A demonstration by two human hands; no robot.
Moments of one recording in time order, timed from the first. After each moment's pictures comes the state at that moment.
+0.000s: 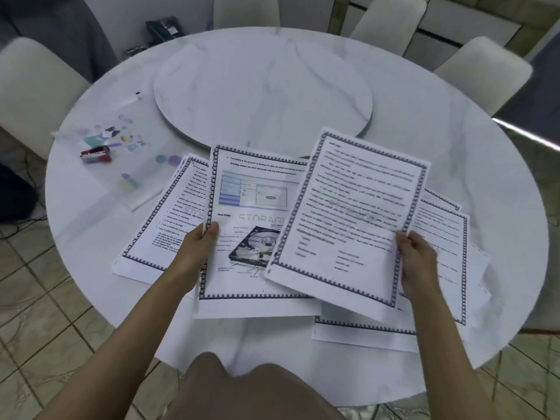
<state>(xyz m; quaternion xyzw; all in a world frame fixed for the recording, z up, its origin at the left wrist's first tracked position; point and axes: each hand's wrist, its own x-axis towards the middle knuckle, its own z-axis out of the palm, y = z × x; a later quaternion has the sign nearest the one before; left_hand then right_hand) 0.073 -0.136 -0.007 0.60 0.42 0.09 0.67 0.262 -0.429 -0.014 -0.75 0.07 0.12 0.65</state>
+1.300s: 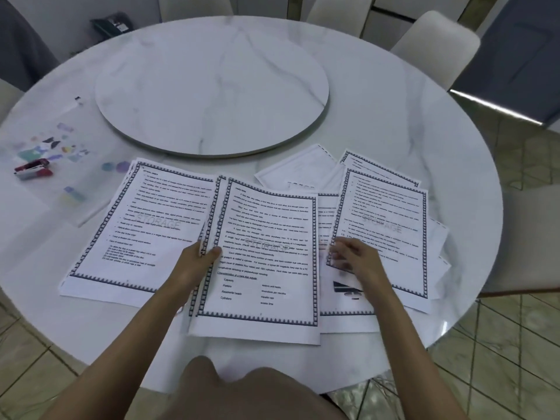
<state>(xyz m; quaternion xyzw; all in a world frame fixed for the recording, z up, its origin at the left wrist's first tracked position) 0.103 -0.187 -0.024 0.69 0.40 -0.02 0.60 0.239 -0.445 -0.030 -0.77 0.04 0.24 0.59</state>
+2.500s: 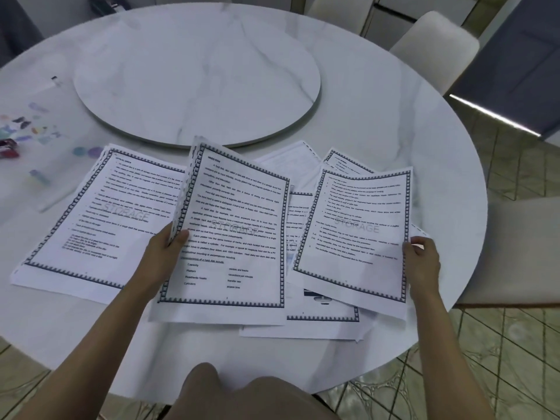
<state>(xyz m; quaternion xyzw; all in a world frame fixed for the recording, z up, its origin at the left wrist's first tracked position) 0.117 -0.208 -0.020 0.74 0.36 0.09 0.56 0.320 -0.556 -0.039 -0.86 0.13 0.01 0.49</state>
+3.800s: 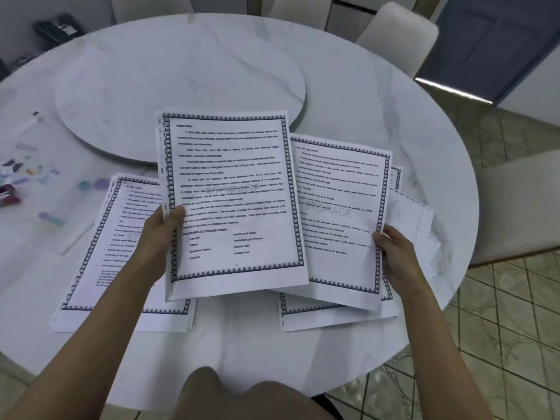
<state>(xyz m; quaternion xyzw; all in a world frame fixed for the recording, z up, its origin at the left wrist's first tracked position) 0.132 -0.123 0.009 0.63 0.34 0.11 0.69 0.246 -0.479 -0.025 -0.70 0.12 0.14 0.69</state>
